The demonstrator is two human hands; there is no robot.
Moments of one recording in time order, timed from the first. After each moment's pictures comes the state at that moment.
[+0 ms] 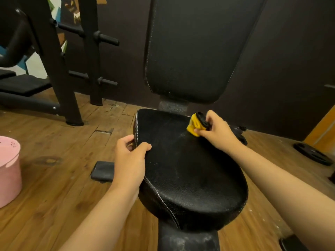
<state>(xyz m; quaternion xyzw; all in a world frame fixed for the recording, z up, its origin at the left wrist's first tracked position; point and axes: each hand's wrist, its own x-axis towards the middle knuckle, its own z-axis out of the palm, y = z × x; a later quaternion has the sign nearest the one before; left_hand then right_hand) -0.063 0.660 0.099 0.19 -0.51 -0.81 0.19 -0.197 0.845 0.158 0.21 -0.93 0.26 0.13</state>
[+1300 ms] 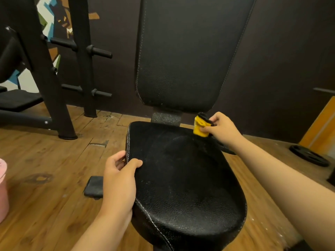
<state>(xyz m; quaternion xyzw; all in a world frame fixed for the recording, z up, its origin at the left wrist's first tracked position) -0.066 0.660 0.100 0.19 -0.49 -0.83 0.20 -0.246 0.870 0.179 0.10 -0.92 0.37 0.11</state>
